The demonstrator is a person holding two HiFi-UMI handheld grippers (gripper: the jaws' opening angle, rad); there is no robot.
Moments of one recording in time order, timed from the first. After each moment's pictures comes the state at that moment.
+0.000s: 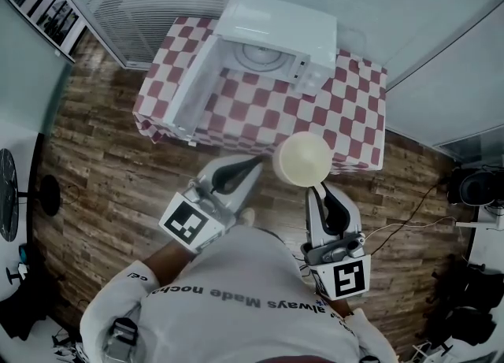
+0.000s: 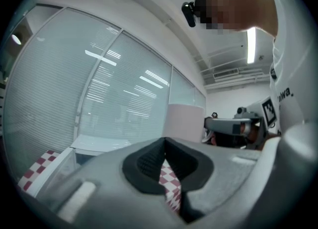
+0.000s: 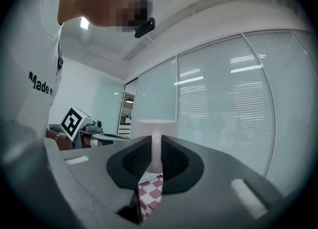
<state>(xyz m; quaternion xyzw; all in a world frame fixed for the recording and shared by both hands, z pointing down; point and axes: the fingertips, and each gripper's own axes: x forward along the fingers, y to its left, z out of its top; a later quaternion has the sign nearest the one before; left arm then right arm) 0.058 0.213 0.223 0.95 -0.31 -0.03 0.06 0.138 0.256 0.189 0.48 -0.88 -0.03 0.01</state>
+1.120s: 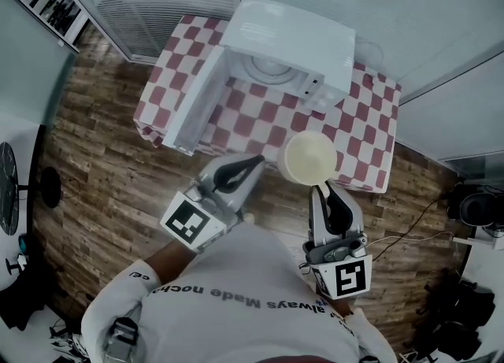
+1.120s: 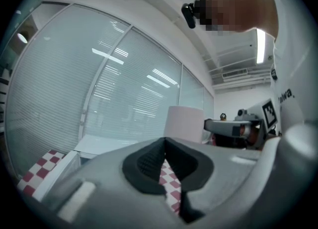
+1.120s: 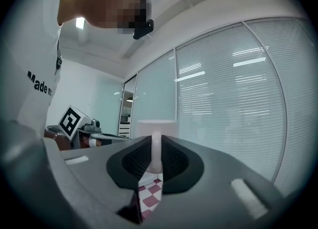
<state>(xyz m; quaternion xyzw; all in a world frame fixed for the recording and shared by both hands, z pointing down) 0.047 0.101 0.238 0.94 -0.33 -0.03 0.08 0.132 0.138 0.207 0.46 -0.89 -0.02 0.02</state>
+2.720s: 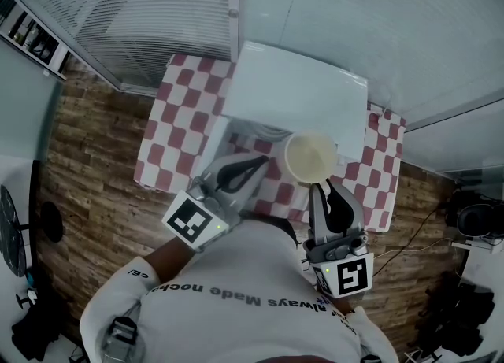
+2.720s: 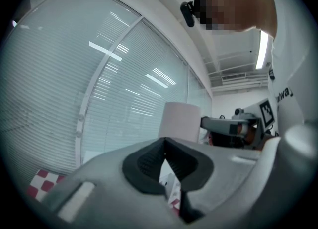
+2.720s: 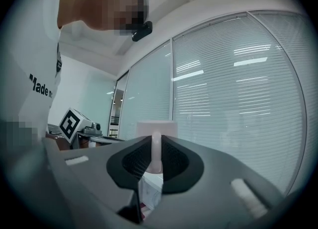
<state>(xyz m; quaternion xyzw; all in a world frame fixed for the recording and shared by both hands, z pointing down) -0.013 -0.151 0.228 0.95 -0.29 -0.03 0.08 0.061 -0.112 0.193 0.48 -0.88 -0.02 0.01</state>
